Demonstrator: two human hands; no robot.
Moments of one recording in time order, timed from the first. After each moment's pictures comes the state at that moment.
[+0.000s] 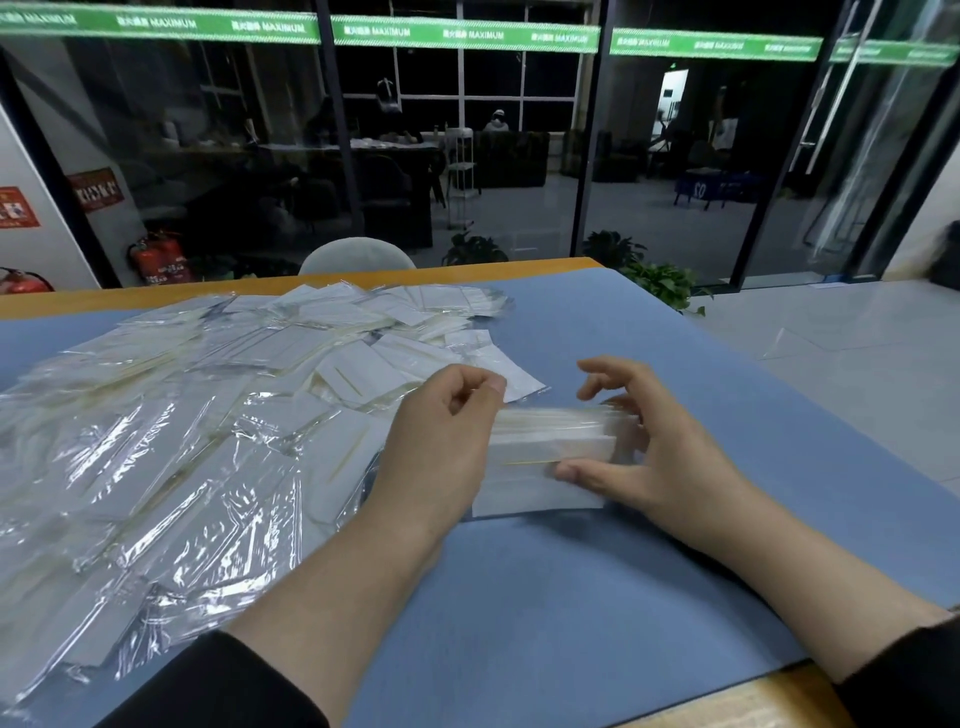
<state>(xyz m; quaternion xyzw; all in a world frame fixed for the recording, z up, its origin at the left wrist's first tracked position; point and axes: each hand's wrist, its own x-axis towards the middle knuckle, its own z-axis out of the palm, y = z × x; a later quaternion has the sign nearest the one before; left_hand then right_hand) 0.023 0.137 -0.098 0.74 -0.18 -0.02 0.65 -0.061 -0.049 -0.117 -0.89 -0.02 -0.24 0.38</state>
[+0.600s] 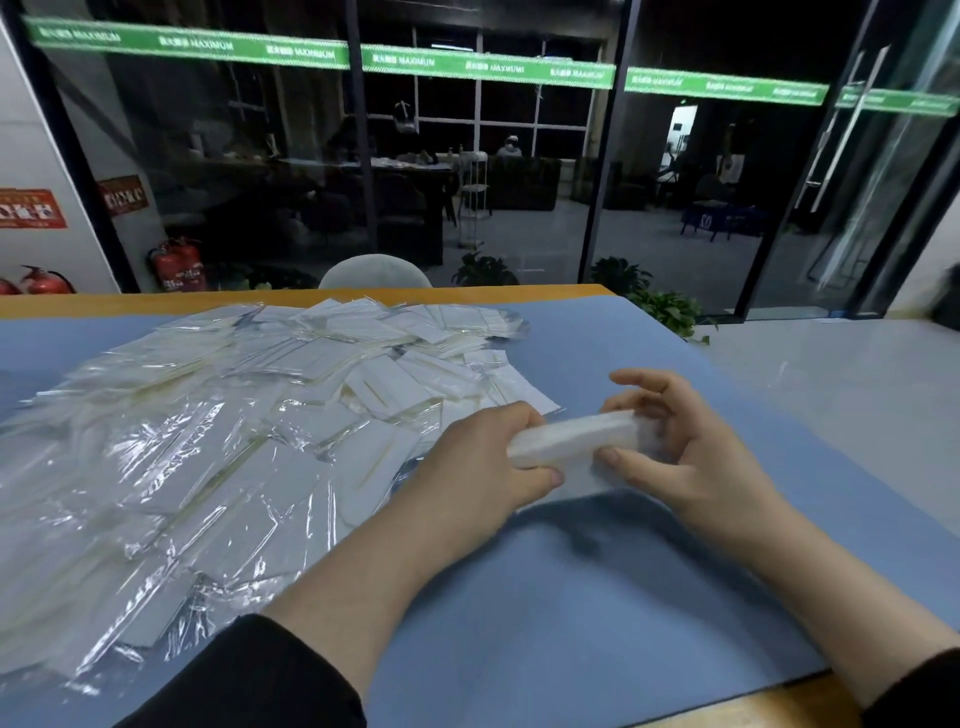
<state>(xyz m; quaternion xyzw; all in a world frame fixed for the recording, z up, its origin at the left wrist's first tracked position) 0.023 0.154 -0.090 0.83 -0.33 -0.07 0.44 -0.067 -0.047 -0.100 -0.83 -0.03 -0.24 0.51</state>
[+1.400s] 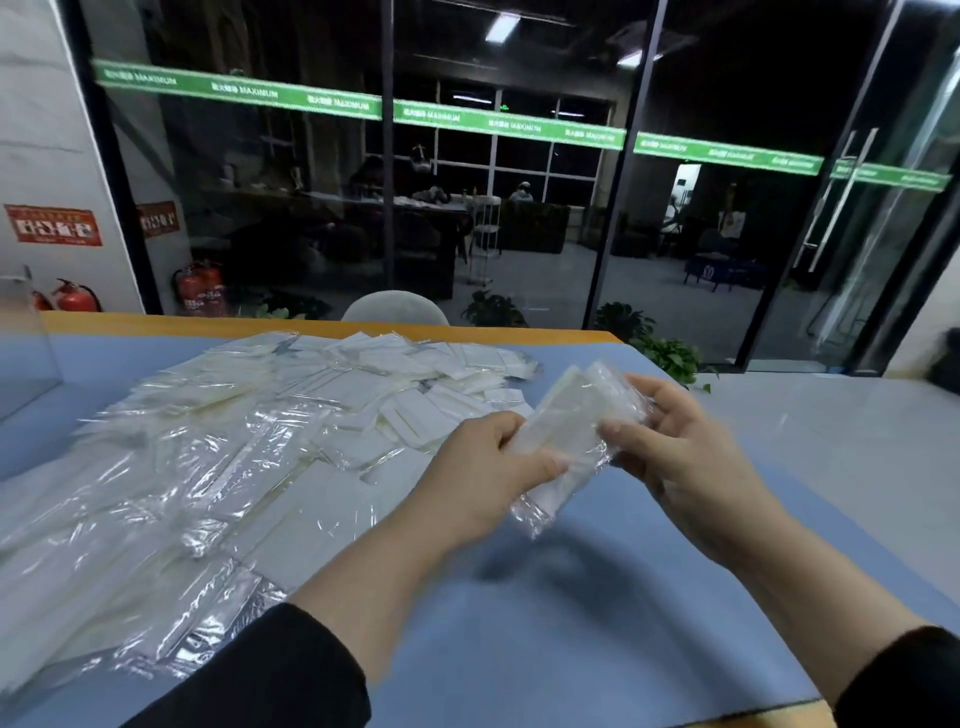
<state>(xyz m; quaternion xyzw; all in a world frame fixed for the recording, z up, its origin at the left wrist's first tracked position) 0.022 0.175 -0.064 0.76 -0.29 -0.09 0.57 -0.055 -0.016 -0.053 -0.69 0.00 -0.20 0.69</state>
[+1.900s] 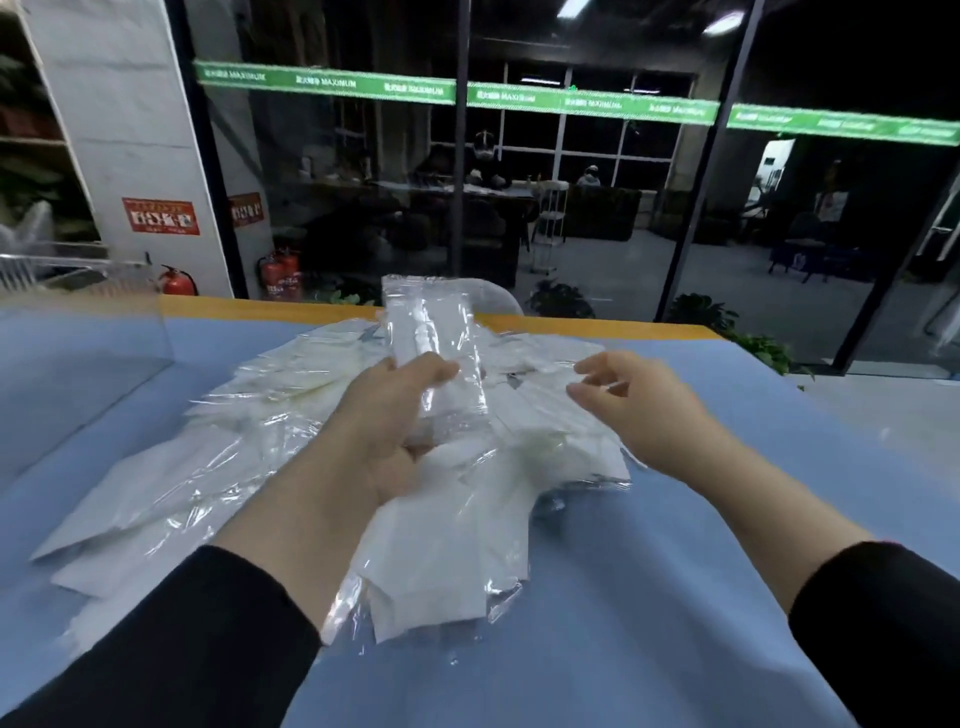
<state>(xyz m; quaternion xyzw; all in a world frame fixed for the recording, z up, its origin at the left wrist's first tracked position) 0.091 0.278 -0.039 0.59 0.01 -0.11 0.80 0.061 0.052 -0.045 -0.92 0.06 -0.16 0.36</state>
